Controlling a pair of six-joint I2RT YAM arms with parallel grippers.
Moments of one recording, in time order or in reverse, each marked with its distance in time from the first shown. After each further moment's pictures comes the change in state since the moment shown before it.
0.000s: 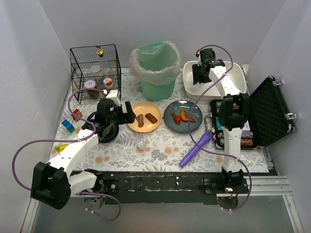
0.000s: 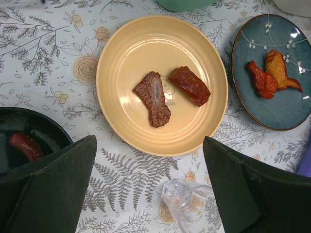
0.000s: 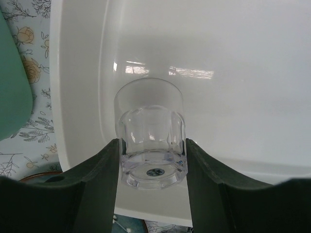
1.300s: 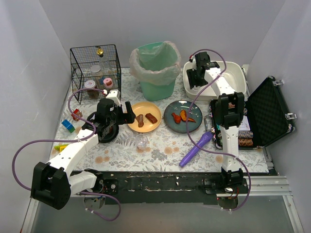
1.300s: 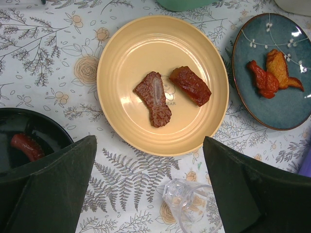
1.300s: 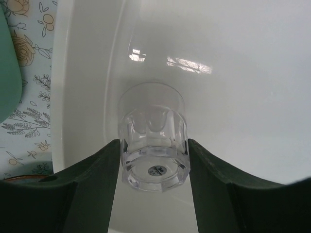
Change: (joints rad) left arm 0.000 -0.001 -0.002 0.000 0.001 0.008; right arm 0.028 0.085 0.034 -0.030 -0.030 -0.098
